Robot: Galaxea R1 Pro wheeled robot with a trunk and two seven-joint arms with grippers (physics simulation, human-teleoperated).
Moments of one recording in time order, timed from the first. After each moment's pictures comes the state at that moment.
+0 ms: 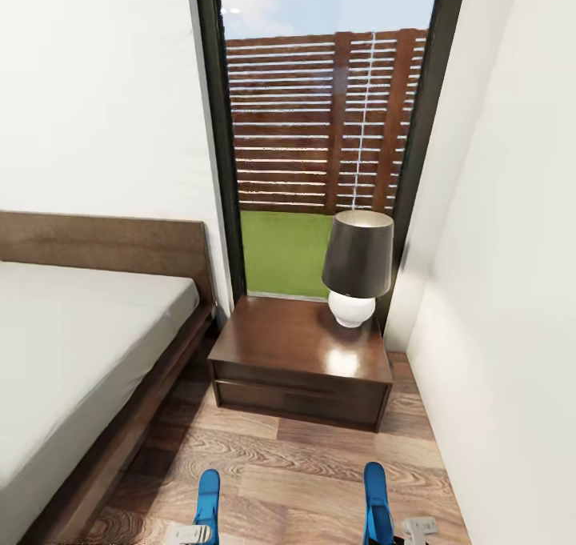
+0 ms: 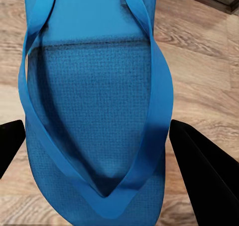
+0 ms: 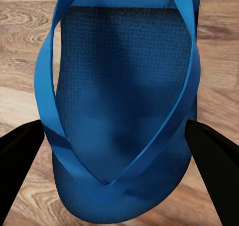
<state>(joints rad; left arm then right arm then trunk) -0.22 0.04 -0.04 -0.43 0.20 -0.07 -0.36 -0.48 -0.09 0.38 0.08 -0.51 -0.30 0.51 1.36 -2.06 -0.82</state>
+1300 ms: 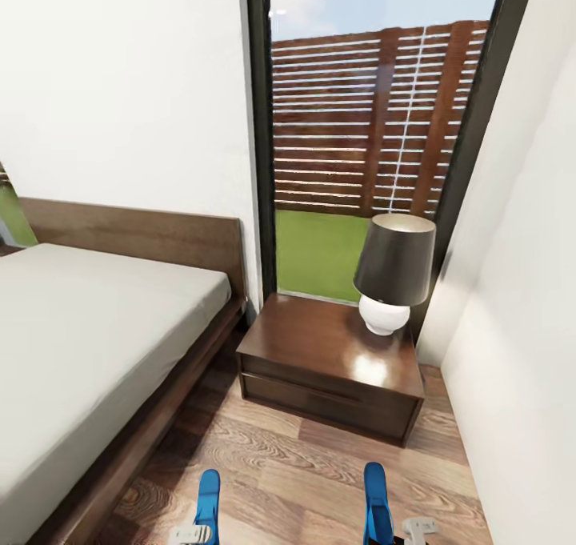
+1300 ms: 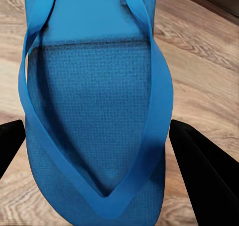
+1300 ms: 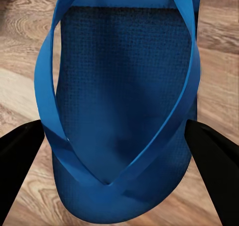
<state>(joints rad) -0.22 0.04 -0.04 -0.43 0.20 -0.07 -0.36 -0.48 -0.09 0.38 0.08 -0.51 -0.30 0.51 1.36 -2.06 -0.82</state>
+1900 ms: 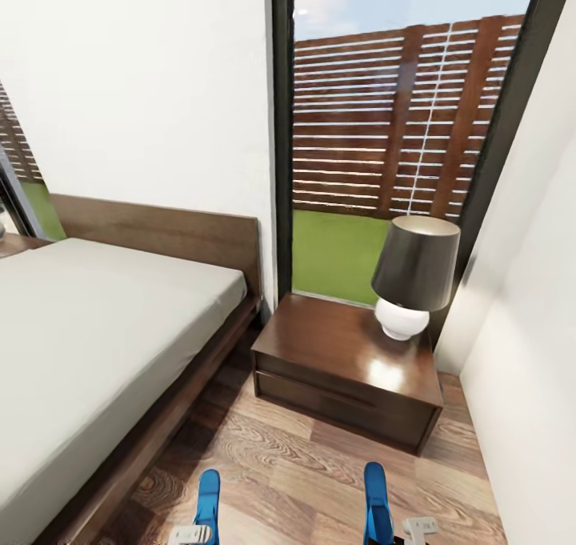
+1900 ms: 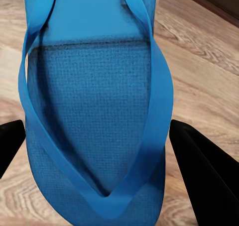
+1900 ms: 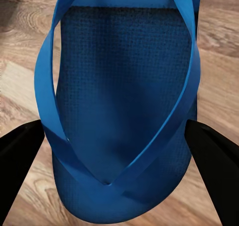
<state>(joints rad) -0.22 0.04 -0.04 -0.43 0.20 -0.07 -0.36 -0.48 -0.09 0.38 0.08 -0.51 -0.30 0.51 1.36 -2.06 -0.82</state>
